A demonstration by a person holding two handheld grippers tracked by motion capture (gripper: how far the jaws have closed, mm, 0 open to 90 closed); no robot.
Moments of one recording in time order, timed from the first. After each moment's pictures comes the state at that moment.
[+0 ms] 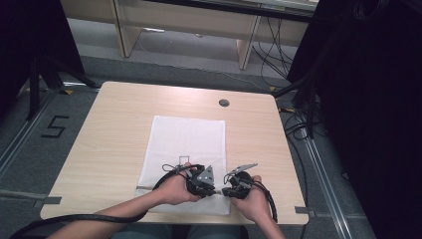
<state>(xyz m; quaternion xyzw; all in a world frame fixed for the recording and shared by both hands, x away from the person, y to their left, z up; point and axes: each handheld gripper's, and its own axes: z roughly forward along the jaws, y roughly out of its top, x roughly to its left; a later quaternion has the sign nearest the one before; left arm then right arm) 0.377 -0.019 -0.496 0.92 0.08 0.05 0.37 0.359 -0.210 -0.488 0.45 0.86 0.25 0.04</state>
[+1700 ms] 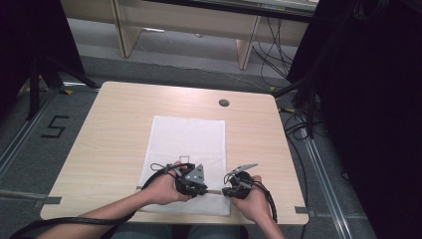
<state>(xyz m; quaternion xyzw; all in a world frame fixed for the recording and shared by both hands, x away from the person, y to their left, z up) 0.371 0.008 -0.482 0.92 0.08 0.05 0.38 0.359 -0.210 -0.488 0.45 0.85 0.25 0.04</state>
